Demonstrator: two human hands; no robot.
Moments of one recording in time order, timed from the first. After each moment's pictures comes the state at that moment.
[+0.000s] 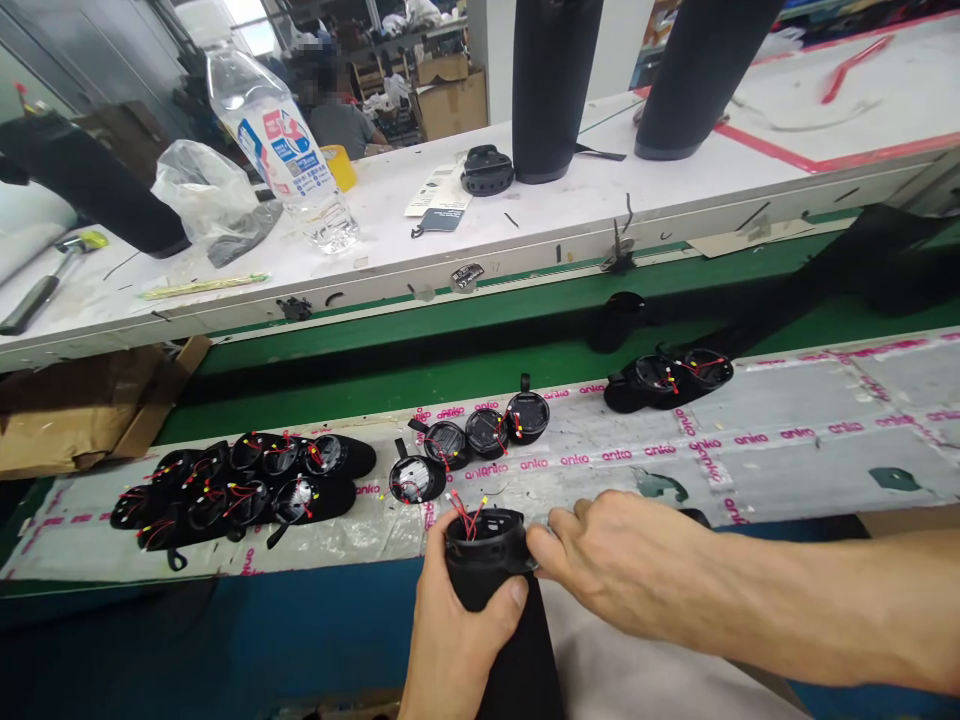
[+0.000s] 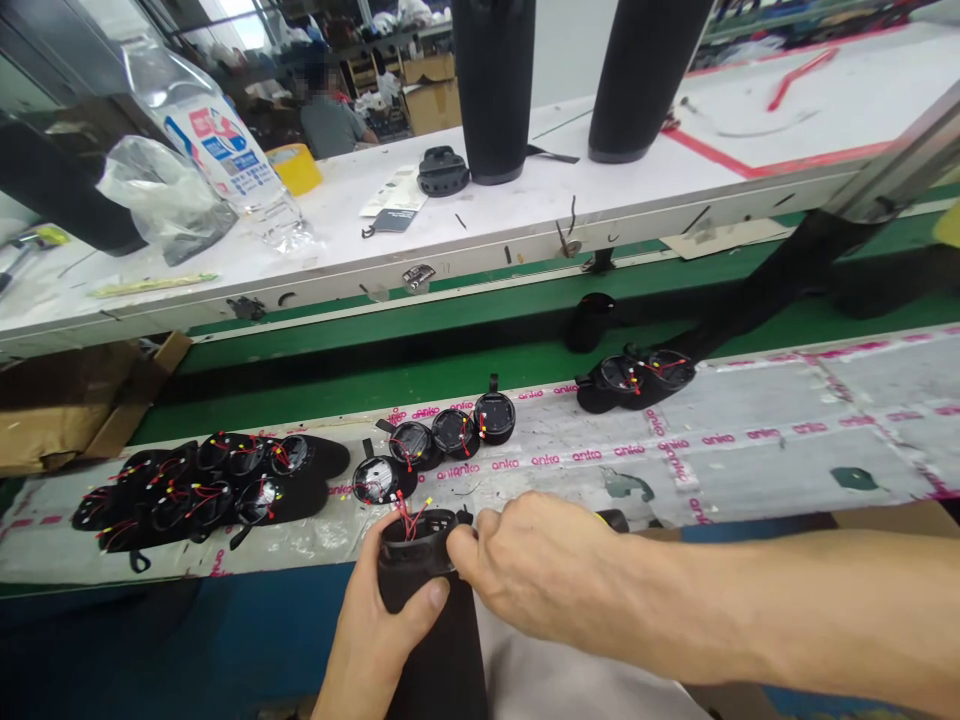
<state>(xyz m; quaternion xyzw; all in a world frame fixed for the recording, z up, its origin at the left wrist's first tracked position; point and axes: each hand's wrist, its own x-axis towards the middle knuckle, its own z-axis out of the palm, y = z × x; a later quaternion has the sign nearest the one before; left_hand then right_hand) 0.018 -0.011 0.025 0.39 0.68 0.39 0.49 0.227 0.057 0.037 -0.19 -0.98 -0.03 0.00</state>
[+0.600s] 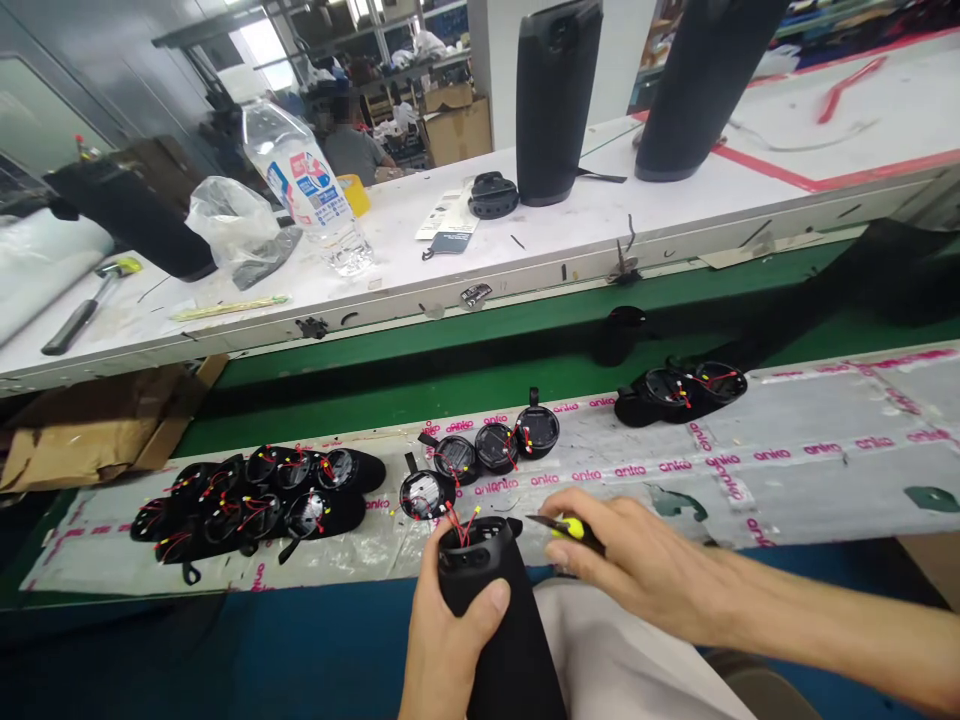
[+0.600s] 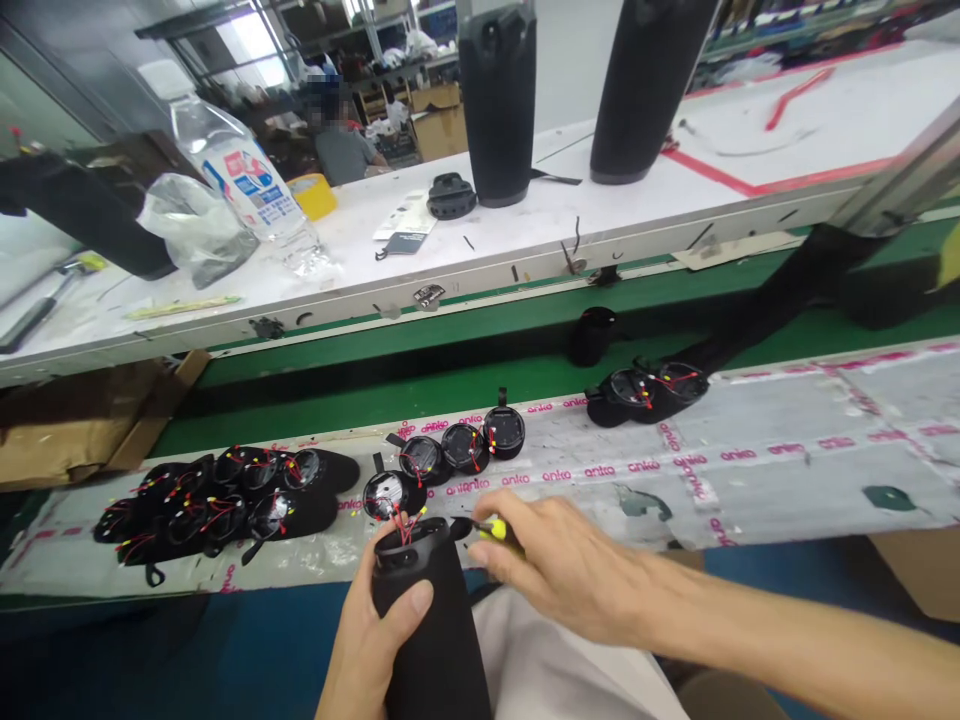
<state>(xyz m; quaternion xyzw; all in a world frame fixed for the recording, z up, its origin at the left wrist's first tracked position) 0.007 -0.008 0.019 0.29 0.68 0.45 0.50 0.230 0.069 0.038 -0.45 -0.79 0.41 0.09</state>
